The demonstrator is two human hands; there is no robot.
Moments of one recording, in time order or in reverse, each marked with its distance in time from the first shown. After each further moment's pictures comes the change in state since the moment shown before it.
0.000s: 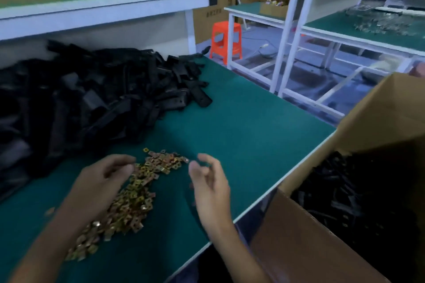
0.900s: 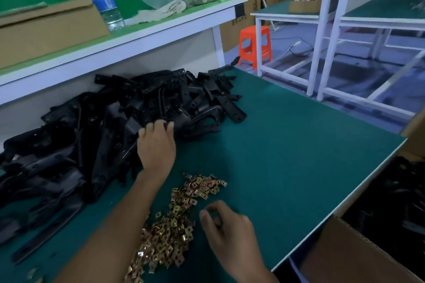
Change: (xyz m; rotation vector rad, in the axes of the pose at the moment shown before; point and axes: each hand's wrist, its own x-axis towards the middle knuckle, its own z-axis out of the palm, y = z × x) left_hand 0.150 0.026 0.008 0.622 0.574 0.216; right_hand 0.005 0.028 0.039 -0.480 -0.231 -0.240
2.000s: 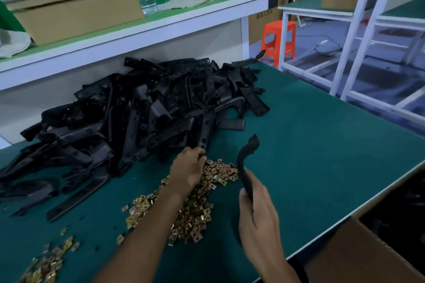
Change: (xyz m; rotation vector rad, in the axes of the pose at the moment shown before) left_hand -0.074 -0.033 0.018 -0.139 -0.492 -0.057; right_hand -0.011 -0.011 -0.005 0.178 0.104 0.031
